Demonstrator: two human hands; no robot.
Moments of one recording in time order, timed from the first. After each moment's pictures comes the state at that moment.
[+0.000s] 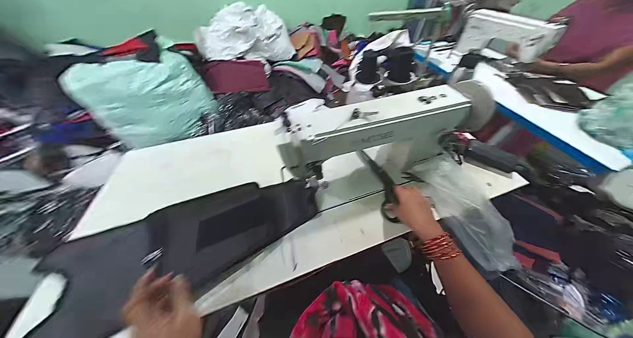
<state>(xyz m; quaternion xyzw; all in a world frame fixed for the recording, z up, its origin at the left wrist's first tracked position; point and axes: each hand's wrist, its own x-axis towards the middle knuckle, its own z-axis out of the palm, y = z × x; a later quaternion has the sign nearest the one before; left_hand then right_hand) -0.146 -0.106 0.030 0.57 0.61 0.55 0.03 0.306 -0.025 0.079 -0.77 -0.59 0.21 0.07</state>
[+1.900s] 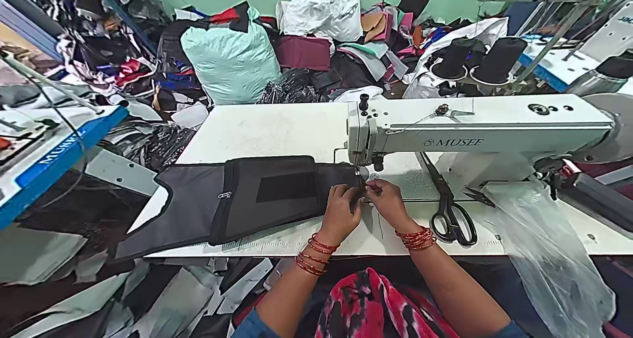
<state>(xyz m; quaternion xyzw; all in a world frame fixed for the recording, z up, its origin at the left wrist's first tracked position) 0.018 0.000 0.001 0.73 0.56 0.37 0.14 0.175 0.040 0.016 -0.57 -0.66 0.35 0.35</state>
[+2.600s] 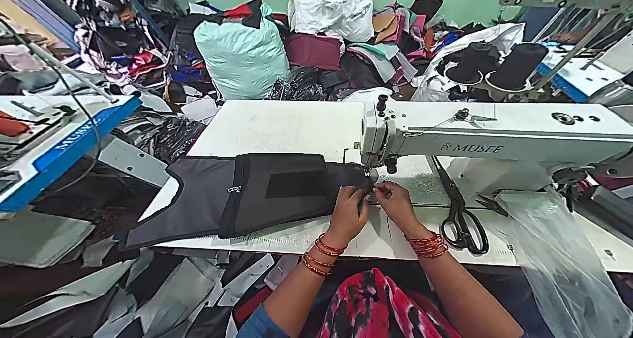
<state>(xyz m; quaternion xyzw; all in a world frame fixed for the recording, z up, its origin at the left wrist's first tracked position) 0.018 -0.002 -0.004 0.72 0.54 0.42 0.12 0.174 0.039 0.013 -0.55 -0.67 0.33 0.37</state>
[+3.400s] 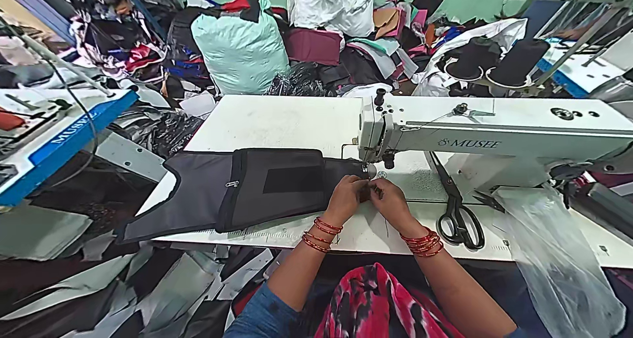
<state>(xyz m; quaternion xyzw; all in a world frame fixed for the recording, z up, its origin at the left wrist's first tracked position) 0.010 0.026 0.017 0.75 0.54 0.31 0.22 0.171 0.035 0.014 -0.52 -0.76 0.26 0.29</state>
